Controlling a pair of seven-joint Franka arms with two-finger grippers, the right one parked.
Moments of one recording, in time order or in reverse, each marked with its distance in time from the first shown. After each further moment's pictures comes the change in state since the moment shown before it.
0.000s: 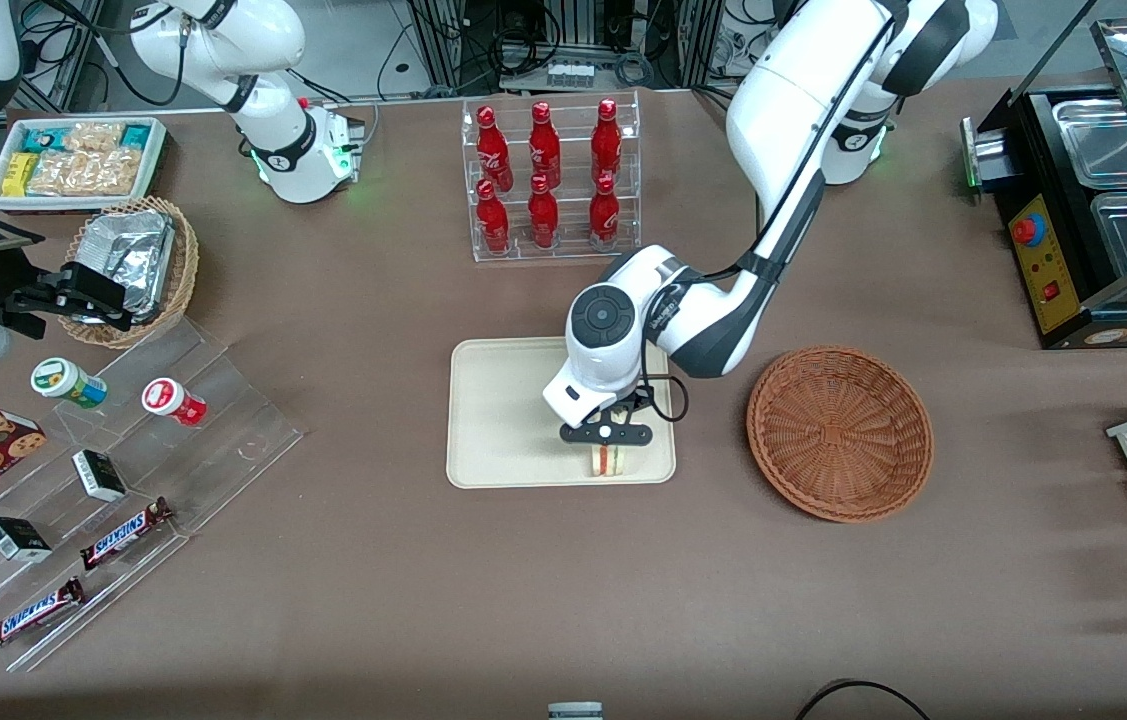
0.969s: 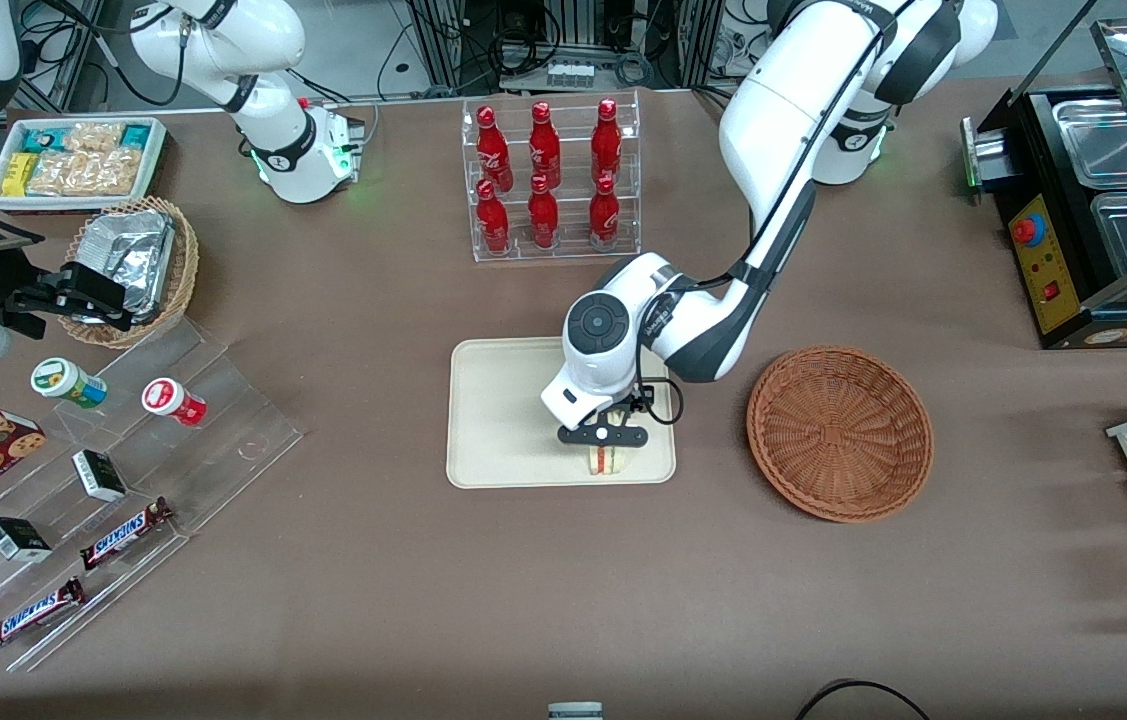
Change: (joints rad) arm -0.002 0.020 0.003 0.005 0.000 0.013 -0.004
